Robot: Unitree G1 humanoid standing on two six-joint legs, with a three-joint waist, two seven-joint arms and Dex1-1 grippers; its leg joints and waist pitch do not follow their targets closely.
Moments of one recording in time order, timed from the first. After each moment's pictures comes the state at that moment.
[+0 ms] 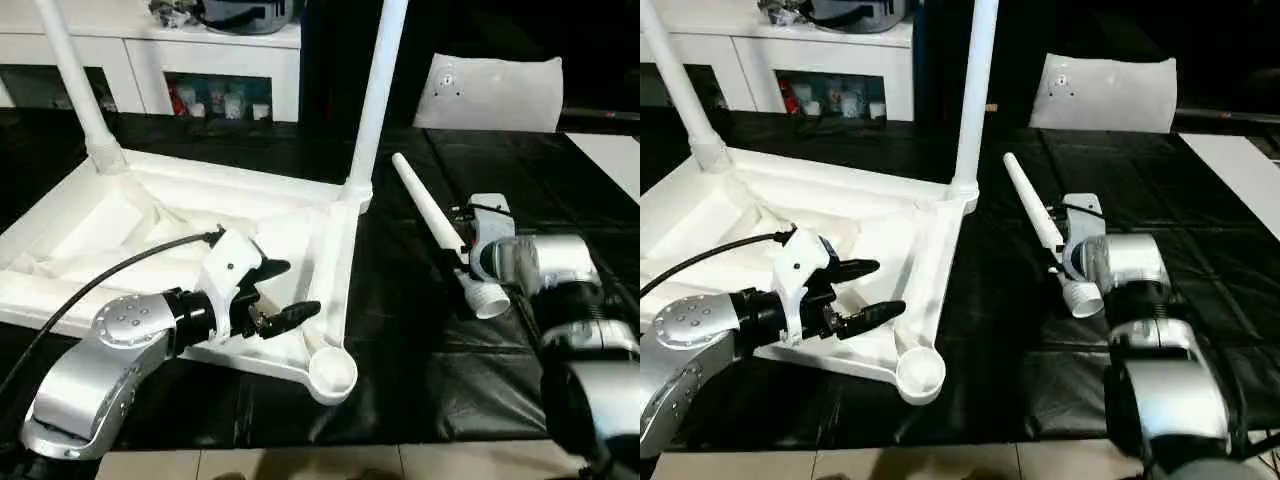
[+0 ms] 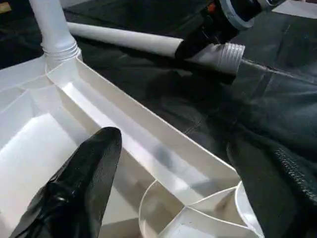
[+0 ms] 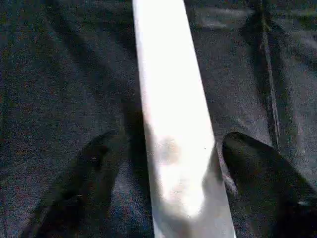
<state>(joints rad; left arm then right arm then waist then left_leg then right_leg) -0.16 0.50 -0.12 -0.41 -0.32 0.69 -0.75 -0.84 -0.34 -0.09 0.83 0.07 0.88 0.23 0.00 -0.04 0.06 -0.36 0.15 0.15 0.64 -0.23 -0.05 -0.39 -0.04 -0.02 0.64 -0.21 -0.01</state>
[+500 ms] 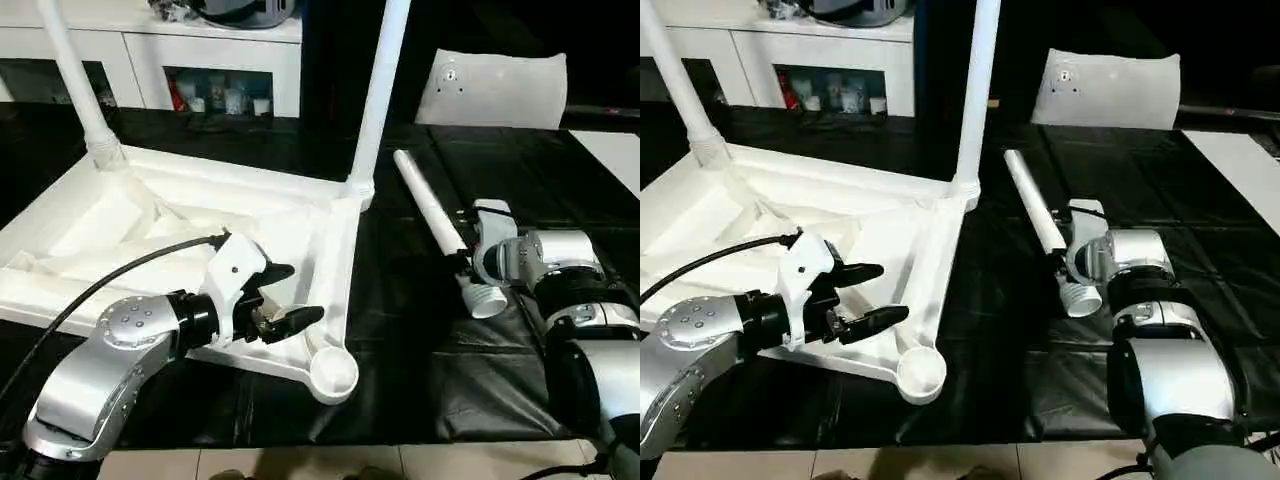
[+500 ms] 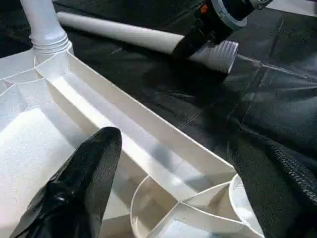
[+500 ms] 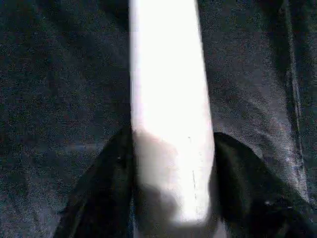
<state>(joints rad) -0.16 0.51 -0.14 -0.41 -0.32 0.69 -0.75 -0.91 -0.36 -0.10 1.02 0.08 0.84 0.27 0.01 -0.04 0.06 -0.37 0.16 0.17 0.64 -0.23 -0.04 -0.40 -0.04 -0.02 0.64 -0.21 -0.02</state>
